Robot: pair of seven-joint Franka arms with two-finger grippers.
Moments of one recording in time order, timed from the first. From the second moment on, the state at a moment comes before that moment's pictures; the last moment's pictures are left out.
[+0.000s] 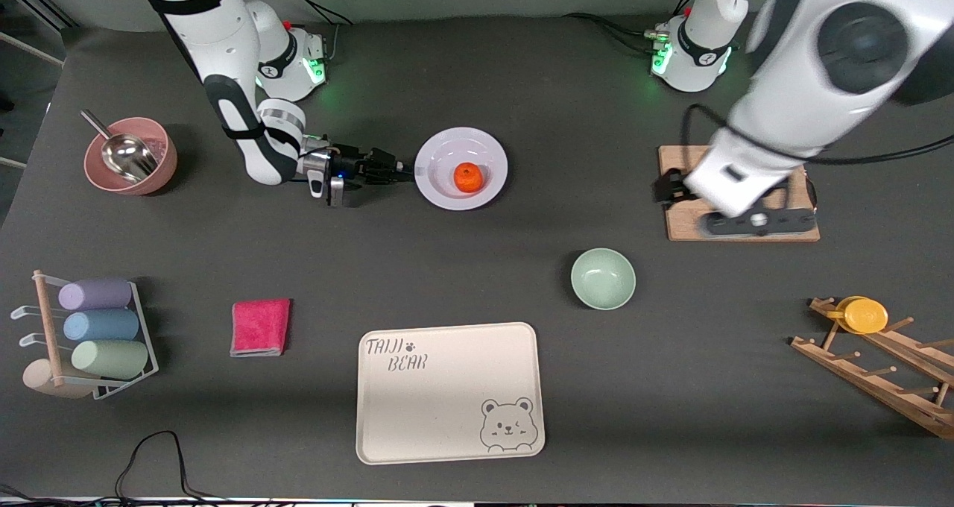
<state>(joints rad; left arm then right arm) -0.09 0.11 -0.22 -1.52 0.04 1.55 -0.30 0.54 0.41 -0.14 -2.66 2.02 1.90 -1.47</state>
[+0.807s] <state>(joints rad) 0.00 -0.13 -0.04 -1.78 0.04 1.65 -0.04 0.55 0.43 -0.10 -2.64 2.06 1.90 -1.51</state>
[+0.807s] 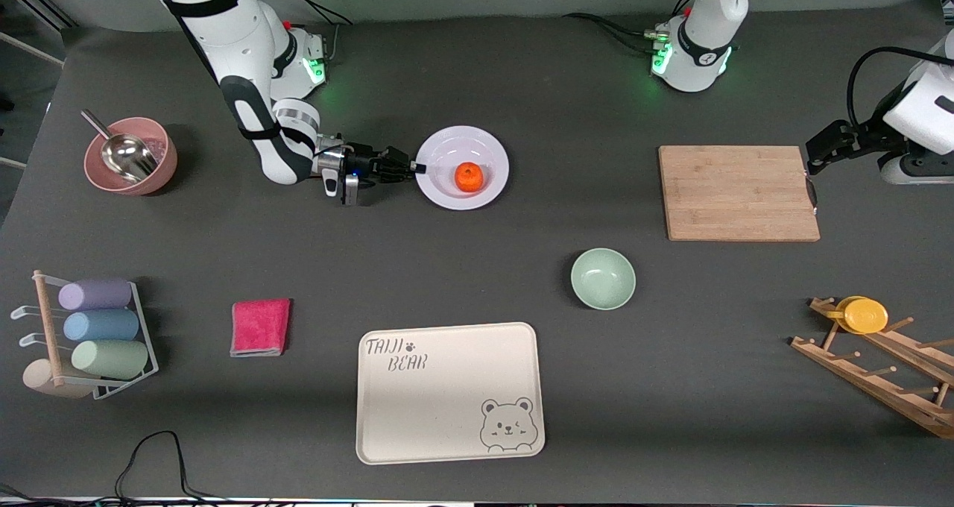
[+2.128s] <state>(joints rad) 0.00 -0.13 0.03 -1.78 0.02 1.62 -0.02 0.40 0.01 -0.11 -2.52 1.85 1.94 -0.95</state>
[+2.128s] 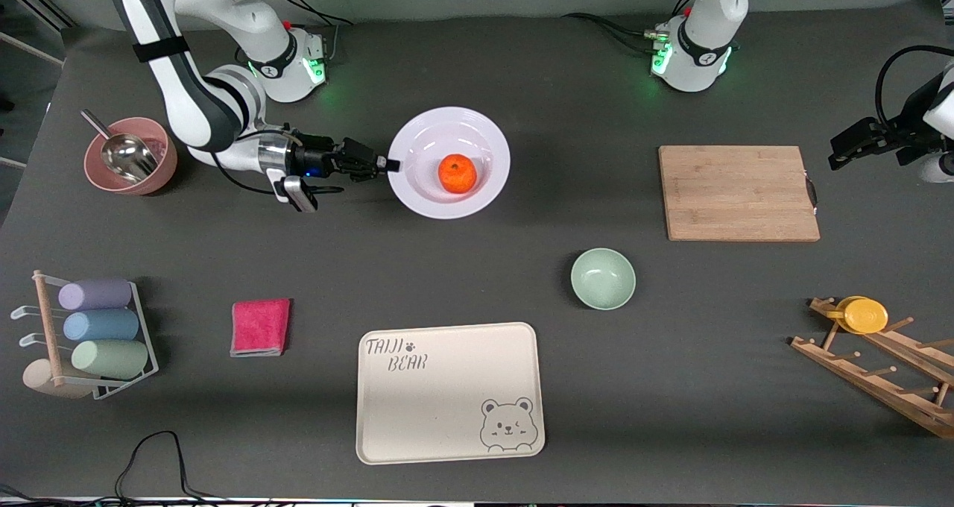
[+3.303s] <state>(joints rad) 0.00 -0.12 0.03 -1.80 0.00 1.62 -0.02 0.36 0.91 -0.24 -1.24 1.78 1.94 -0.54</state>
